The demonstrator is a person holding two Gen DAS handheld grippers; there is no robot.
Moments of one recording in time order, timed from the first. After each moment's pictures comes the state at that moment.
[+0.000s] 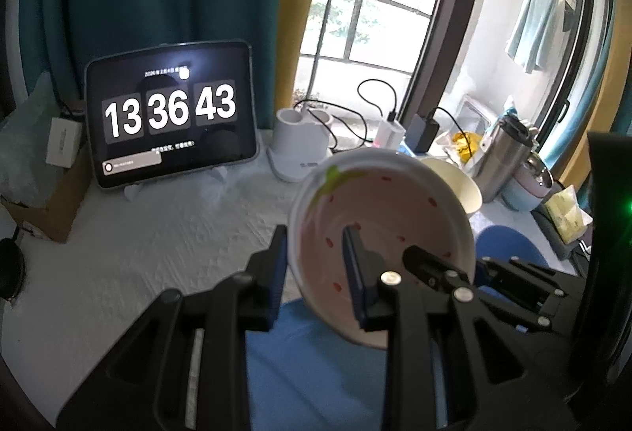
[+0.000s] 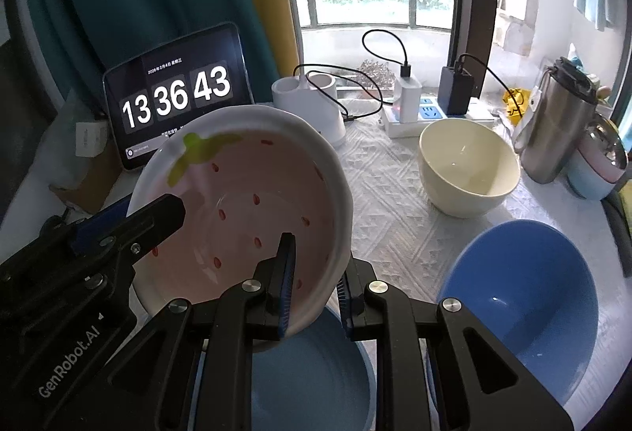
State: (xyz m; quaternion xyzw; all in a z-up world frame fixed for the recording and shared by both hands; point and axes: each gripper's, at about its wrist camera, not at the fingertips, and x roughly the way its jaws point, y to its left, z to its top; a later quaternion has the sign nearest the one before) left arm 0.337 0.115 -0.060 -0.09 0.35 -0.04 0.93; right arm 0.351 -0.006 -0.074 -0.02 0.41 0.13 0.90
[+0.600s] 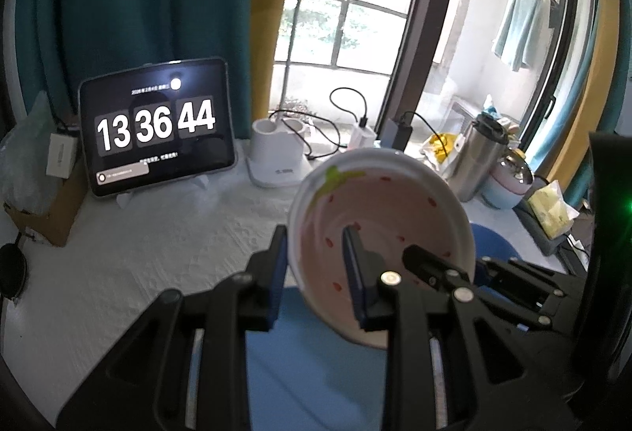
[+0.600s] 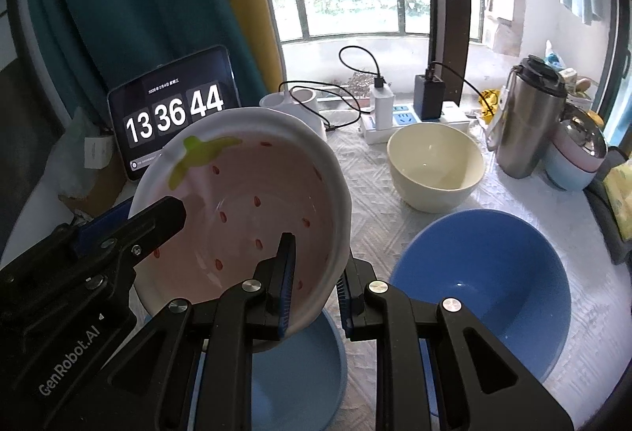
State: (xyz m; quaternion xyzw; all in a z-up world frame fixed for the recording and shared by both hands) left arm 0.316 0.084 -0.039 -0.08 0.34 -0.06 0.94; right arm 0.328 -0.038 -0.055 0.00 0.39 0.13 0.91
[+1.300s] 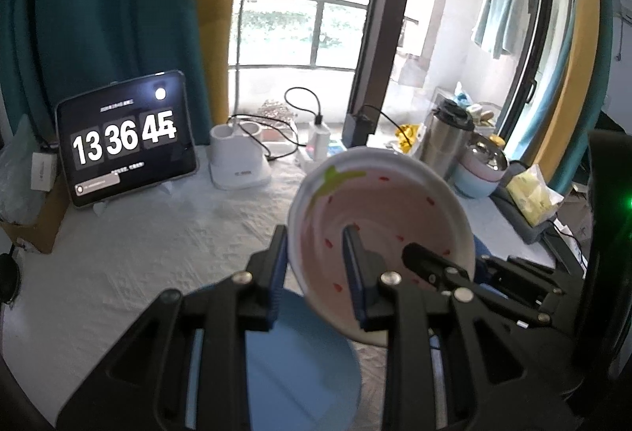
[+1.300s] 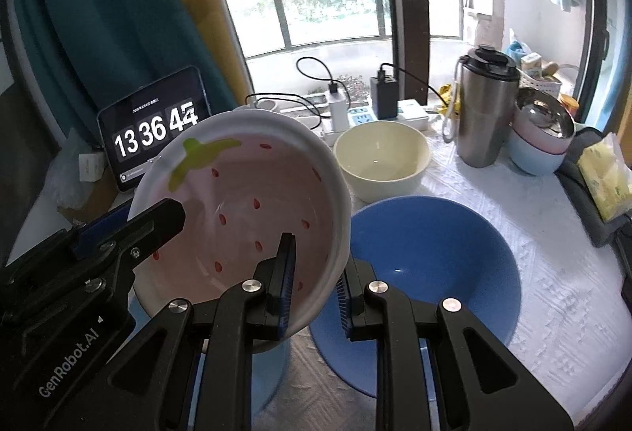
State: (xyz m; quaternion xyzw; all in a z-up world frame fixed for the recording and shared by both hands) left arm 0.304 0.026 -0.029 -0.05 0.34 -0.08 0.94; right arm 0.308 -0.095 -0.044 0.02 0.38 0.11 0.92
